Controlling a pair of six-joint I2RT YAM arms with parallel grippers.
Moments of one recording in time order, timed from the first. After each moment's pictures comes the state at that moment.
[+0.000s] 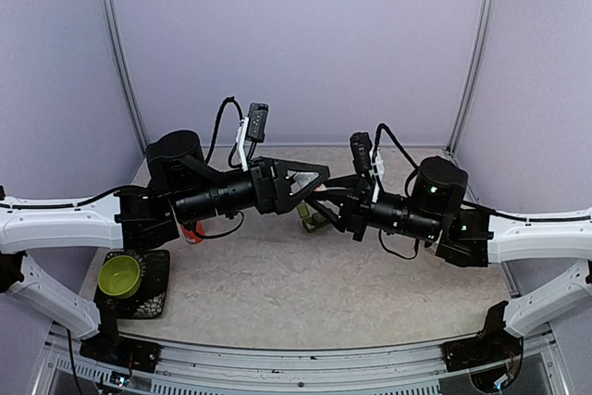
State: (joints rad) left arm -1.10 1.34 1.01 0.39 0.14 -0.57; right arm 1.05 1.23 0.77 0.49 -0.15 0.22
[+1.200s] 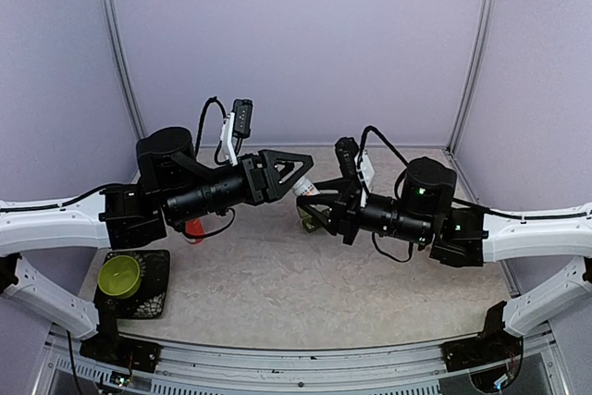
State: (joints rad) left arm -1.11 1.28 1.02 0.27 -0.05 -0.62; right arm 1.10 1.27 0.82 0.43 -0.07 0.13
